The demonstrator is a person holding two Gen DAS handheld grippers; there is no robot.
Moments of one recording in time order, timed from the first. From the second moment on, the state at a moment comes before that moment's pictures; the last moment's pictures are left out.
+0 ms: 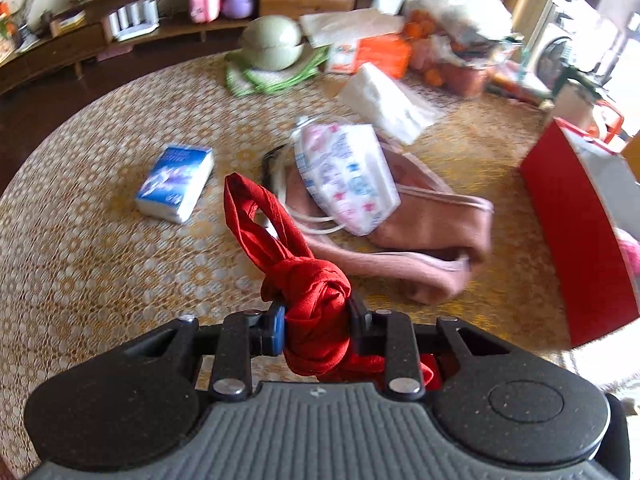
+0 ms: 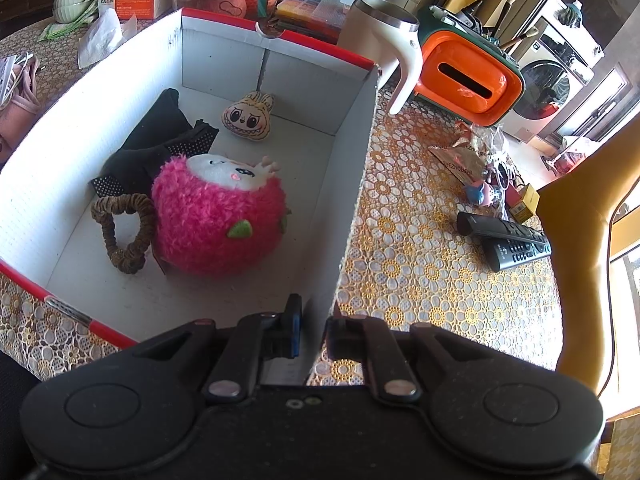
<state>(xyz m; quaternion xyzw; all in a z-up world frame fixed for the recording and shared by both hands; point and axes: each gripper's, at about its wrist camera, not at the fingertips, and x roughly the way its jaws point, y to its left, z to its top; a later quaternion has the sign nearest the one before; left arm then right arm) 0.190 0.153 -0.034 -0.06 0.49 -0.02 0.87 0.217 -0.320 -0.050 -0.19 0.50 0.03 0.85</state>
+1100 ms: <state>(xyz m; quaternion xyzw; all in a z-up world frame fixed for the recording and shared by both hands) 0.221 -0.099 0.053 0.10 0.40 -0.30 0.86 0.217 -0.321 -0.050 -0.18 0.49 0.04 0.85</state>
